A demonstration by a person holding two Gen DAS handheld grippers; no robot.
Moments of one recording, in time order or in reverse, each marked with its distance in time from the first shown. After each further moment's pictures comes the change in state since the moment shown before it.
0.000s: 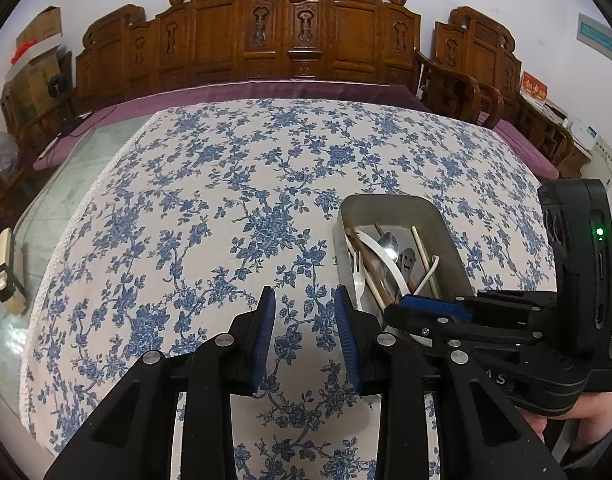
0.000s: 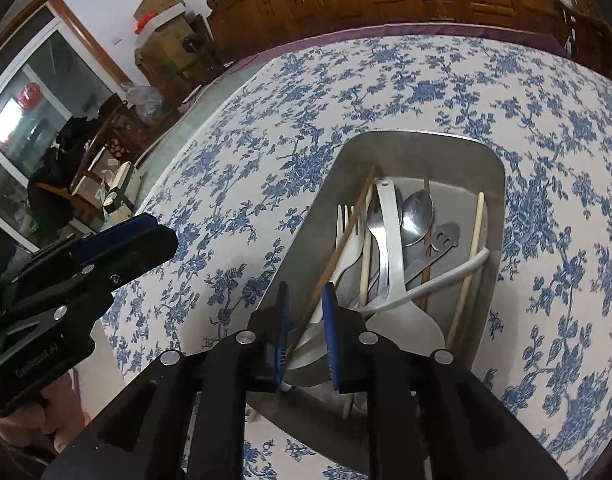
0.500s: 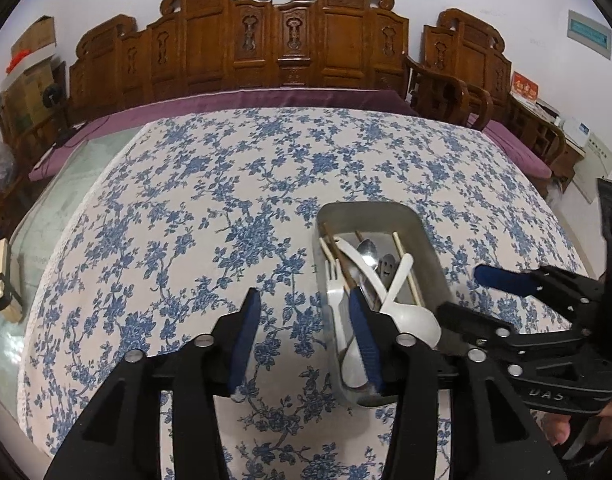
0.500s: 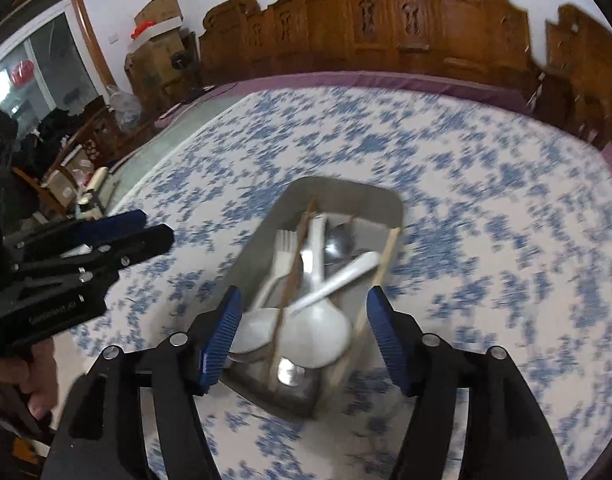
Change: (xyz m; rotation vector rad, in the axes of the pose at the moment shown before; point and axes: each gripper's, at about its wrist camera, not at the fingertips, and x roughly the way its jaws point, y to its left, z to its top) left arm -0.006 -0.021 0.003 0.026 -0.031 -0.015; right arm -0.065 -0.007 -0.019 -0.108 -0.145 -0.214
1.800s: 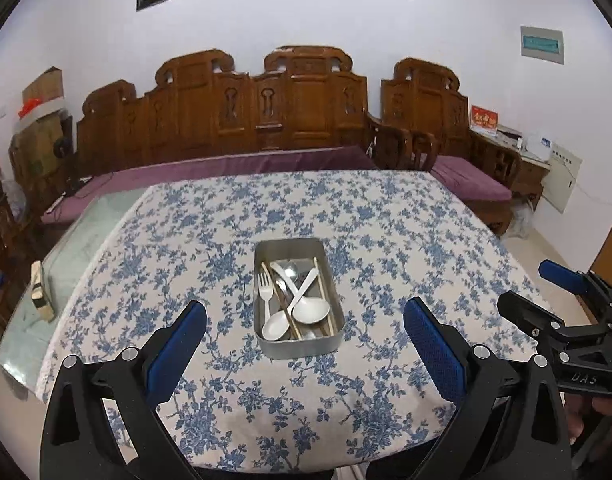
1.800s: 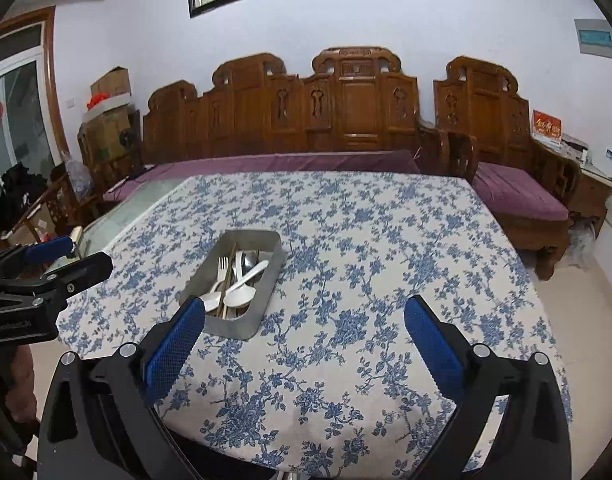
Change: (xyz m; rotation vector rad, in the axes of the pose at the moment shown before) left arm -0.167 -0.092 -0.054 0.054 -0.231 -0.014; right arm -0.222 -0.008 -0.098 0.102 -0.308 -0.264
